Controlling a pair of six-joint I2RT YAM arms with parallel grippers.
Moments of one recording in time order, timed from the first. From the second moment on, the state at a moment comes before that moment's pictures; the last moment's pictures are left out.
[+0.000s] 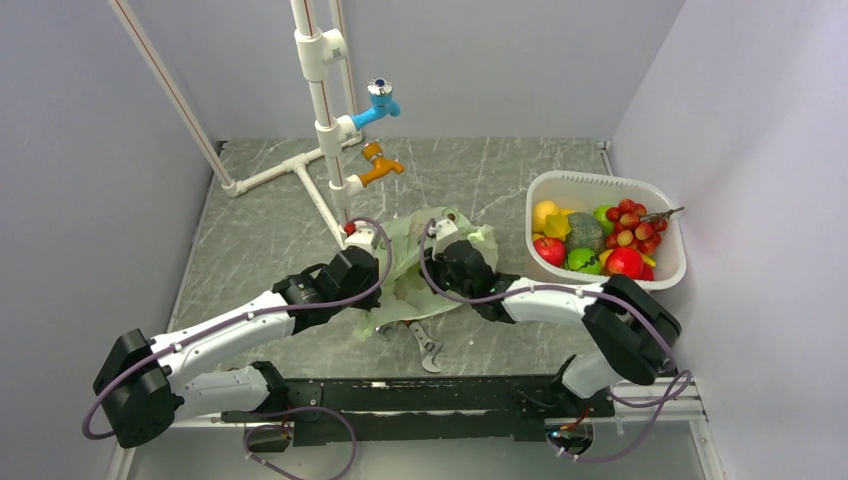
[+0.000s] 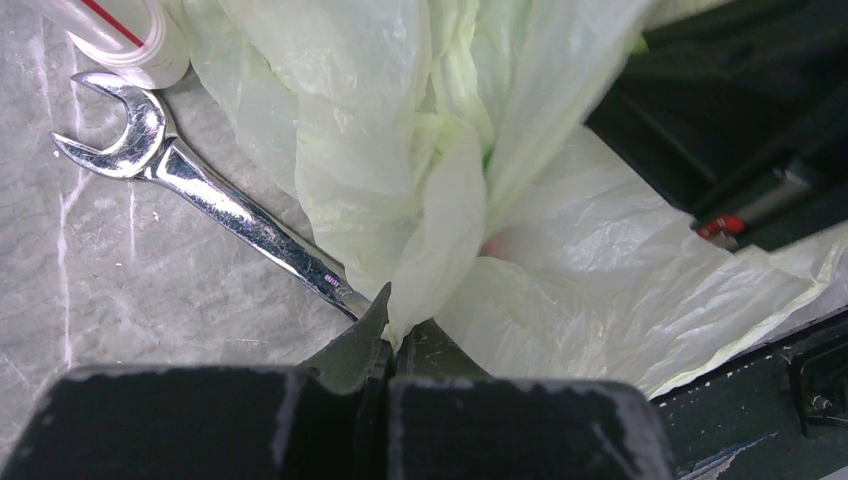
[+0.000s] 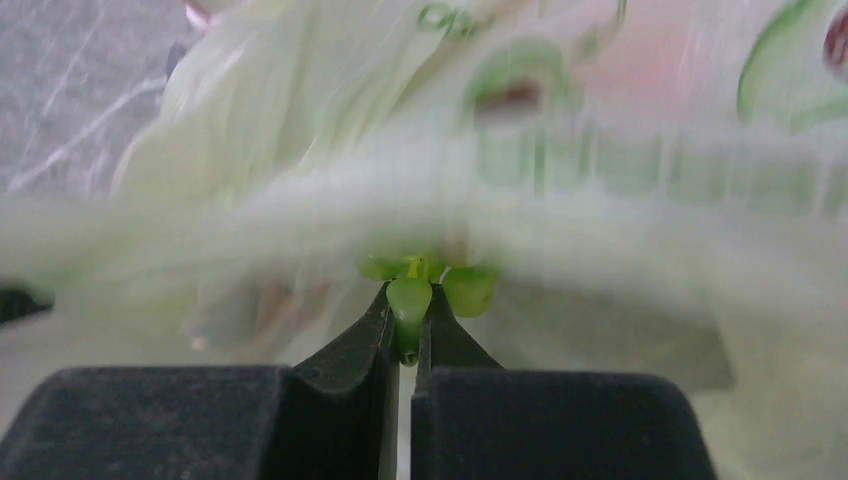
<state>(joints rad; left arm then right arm) -0.87 1.10 0.72 -0.39 -0.24 -0.62 0.86 1.51 0.68 0.34 0.14 0.25</state>
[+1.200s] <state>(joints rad) -0.87 1.14 0.72 -0.36 -0.25 -0.62 0.87 0.86 0.64 0.10 0.08 0.32</state>
